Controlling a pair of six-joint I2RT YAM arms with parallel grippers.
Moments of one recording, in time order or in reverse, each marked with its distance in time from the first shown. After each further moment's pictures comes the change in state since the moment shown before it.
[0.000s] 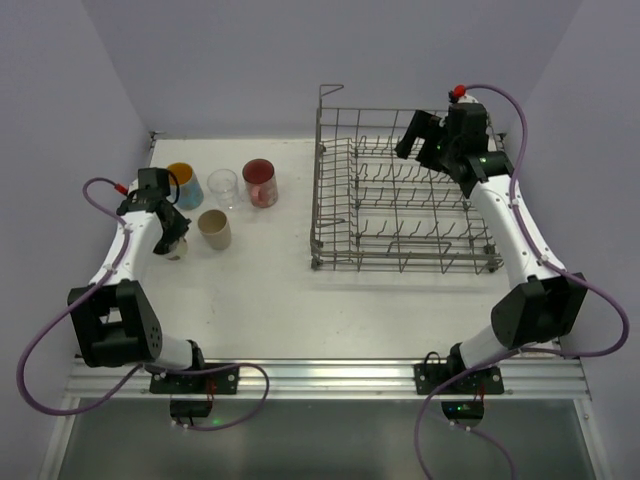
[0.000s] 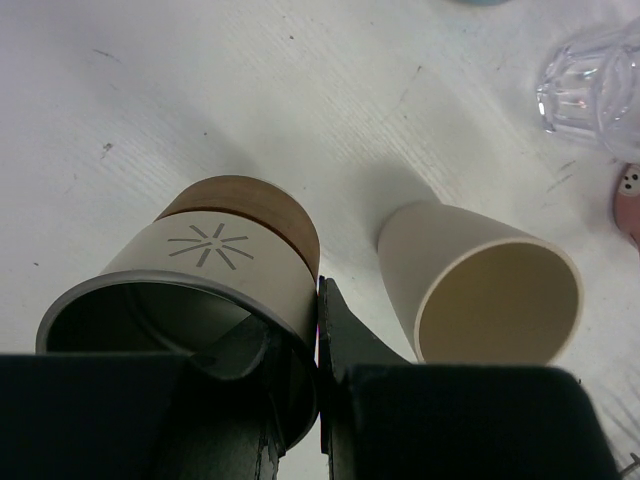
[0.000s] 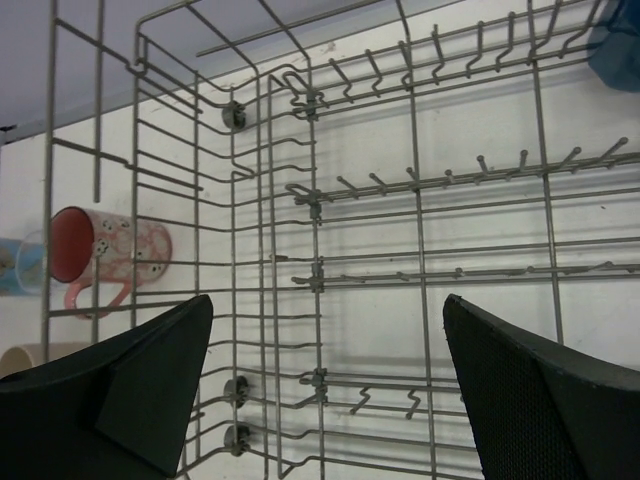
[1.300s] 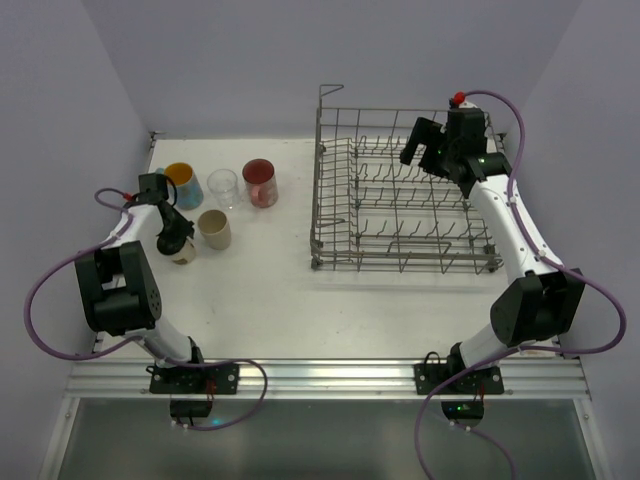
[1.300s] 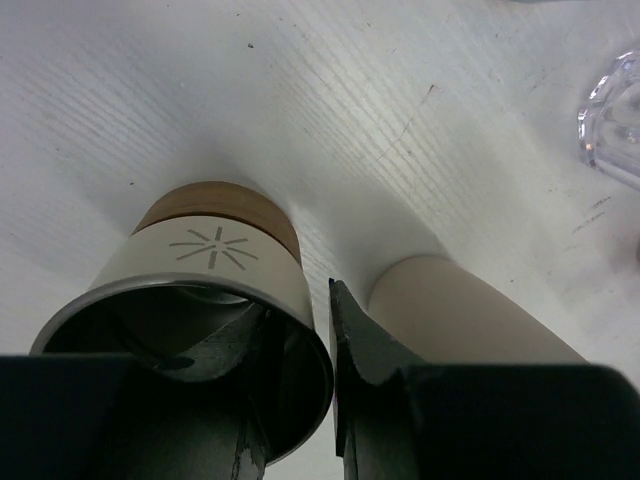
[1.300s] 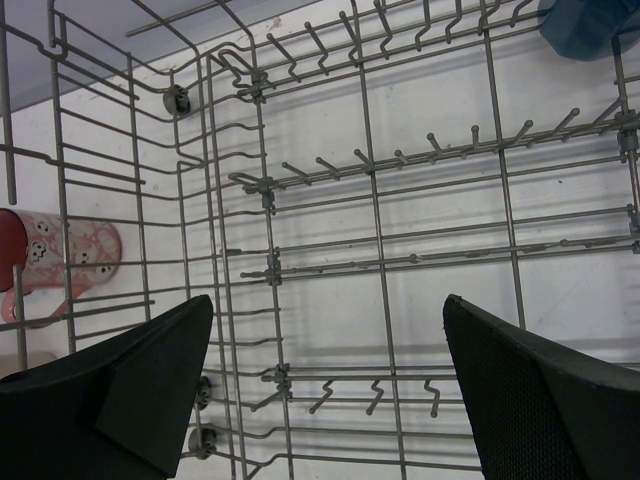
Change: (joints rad) left arm 0.075 0.239 -0.018 0.170 0.164 0.010; right arm -0.028 0.026 -0.029 -0.027 0.043 -0.024
